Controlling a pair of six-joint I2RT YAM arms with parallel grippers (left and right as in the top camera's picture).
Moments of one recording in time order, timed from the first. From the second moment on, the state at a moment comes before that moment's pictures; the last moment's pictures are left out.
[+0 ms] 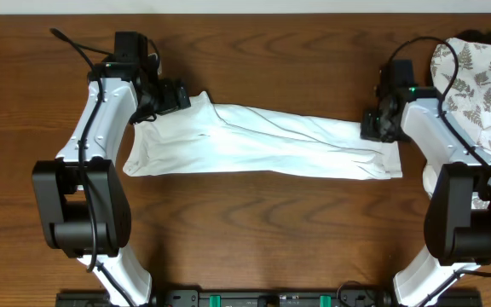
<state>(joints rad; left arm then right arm) 0.00 1.92 1.50 -0.82 0.17 -0.27 0.03 1.87 1.25 -0.73 0.10 0.21</state>
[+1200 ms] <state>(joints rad) 0.00 1.92 1.50 -0.82 0.17 -0.27 0.02 1.87 1.22 -1.00 -0.13 0.21</state>
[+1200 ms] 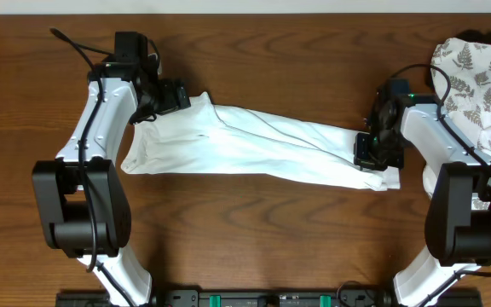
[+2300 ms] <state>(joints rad) 0.00 1.92 1.50 -0.79 0.17 -0.27 0.04 1.87 1.21 -1.00 -0.16 0.21</state>
